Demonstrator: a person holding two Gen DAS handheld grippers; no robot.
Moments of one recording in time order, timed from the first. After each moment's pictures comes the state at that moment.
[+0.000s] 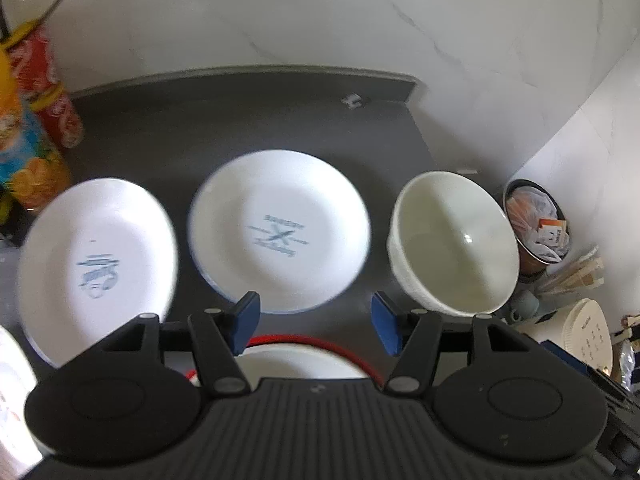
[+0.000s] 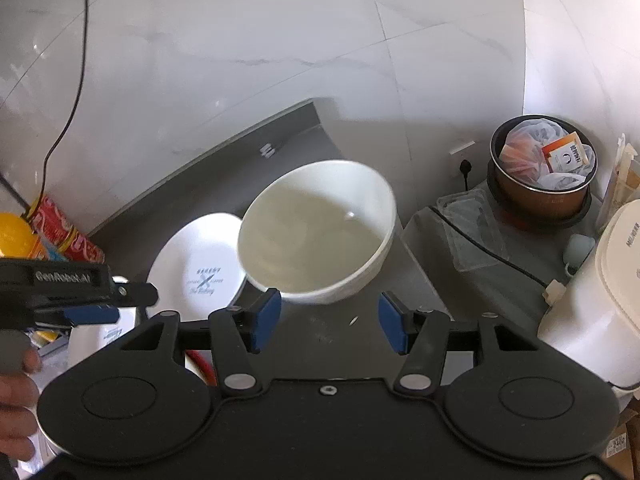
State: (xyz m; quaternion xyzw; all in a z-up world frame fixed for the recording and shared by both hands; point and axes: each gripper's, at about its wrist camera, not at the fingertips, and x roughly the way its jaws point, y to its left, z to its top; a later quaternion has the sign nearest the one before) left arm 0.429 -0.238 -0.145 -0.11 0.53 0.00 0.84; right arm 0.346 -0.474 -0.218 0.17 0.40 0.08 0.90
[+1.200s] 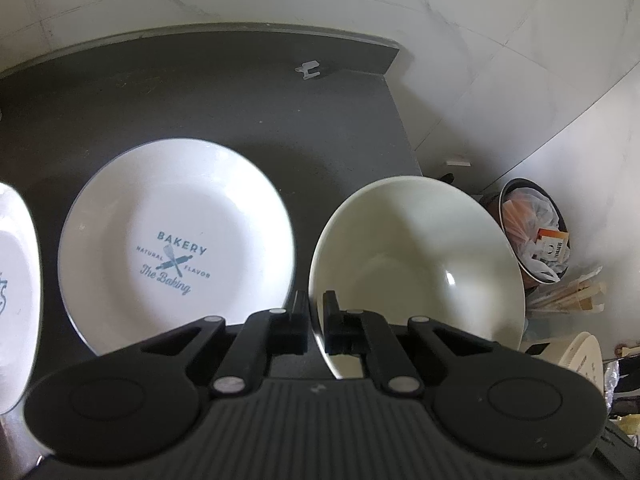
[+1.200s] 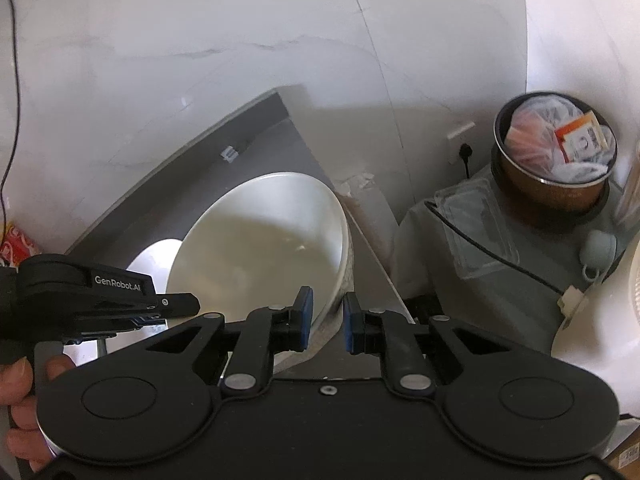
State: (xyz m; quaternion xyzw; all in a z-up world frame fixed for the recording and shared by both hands) left arm 0.506 -0.292 -0.203 -0.14 0.55 0.00 0.82; right arm 0.416 -0.496 -0.257 0.19 0.43 0.08 0.88
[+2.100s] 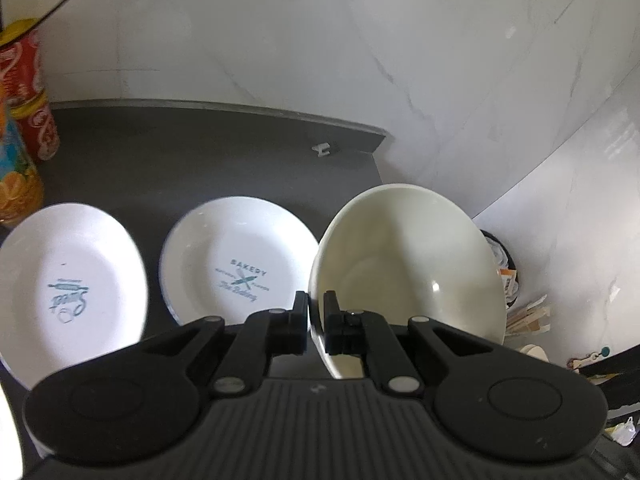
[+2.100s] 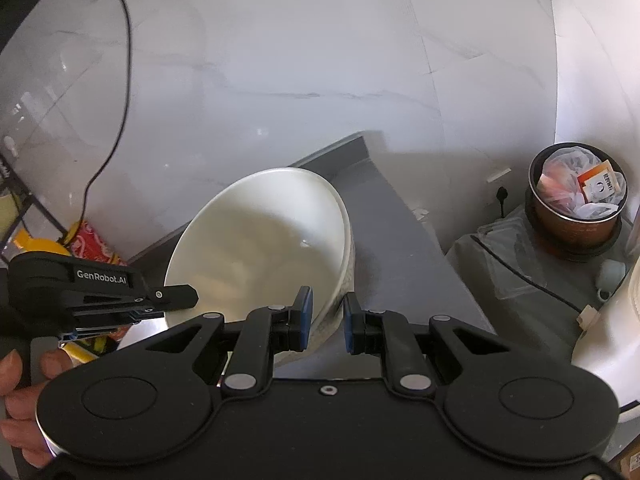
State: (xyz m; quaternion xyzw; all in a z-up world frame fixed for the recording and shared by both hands) left arm 0.431 -0.217 -0.112 -0.19 0.48 -0.03 0.86; right arm 0.350 -0.446 -0.179 0.18 0.37 0.12 0.90
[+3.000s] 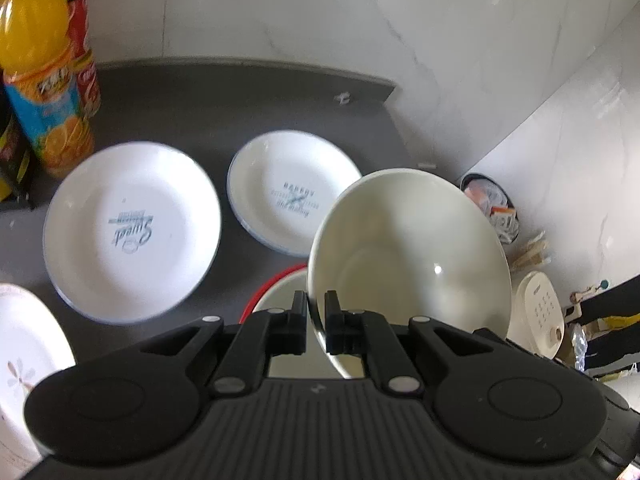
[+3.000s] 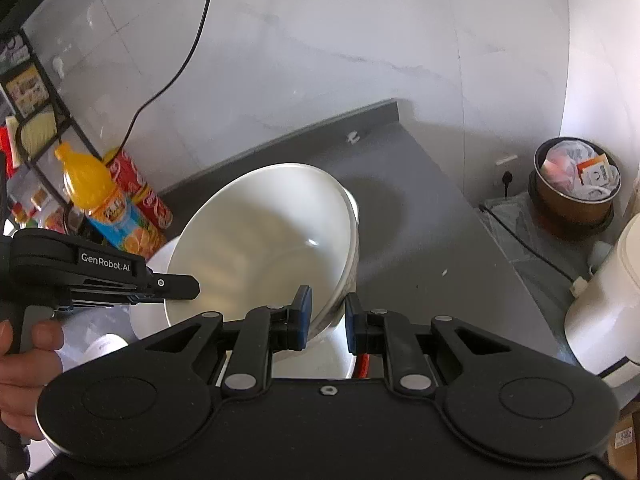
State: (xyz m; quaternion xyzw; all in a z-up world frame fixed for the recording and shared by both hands) left arm 0.339 -0.169 -0.111 -0.16 0.52 -0.06 0.84; right arm 0.264 -0.395 -0.171 0.13 0.39 0.13 0.90
